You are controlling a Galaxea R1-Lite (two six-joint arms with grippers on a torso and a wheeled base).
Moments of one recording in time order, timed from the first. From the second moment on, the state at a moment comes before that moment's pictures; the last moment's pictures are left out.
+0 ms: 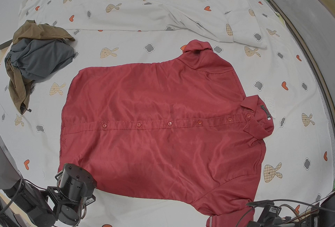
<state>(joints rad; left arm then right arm) -0.61 1.79 -0.14 -0.81 0.77 0.52 1.37 1.51 -0.39 0.00 -0.59 0.08</state>
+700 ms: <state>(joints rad) -0.61 1.65 -0.12 -0.81 0.77 0.53 1.38 1.52 -0.36 0.00 -0.51 0.08</state>
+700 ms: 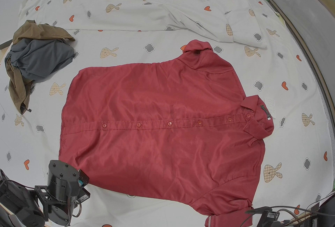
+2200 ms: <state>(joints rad) -0.61 1.65 -0.08 -0.82 0.77 0.53 1.16 1.73 -0.24 -0.29 -0.67 -0.01</state>
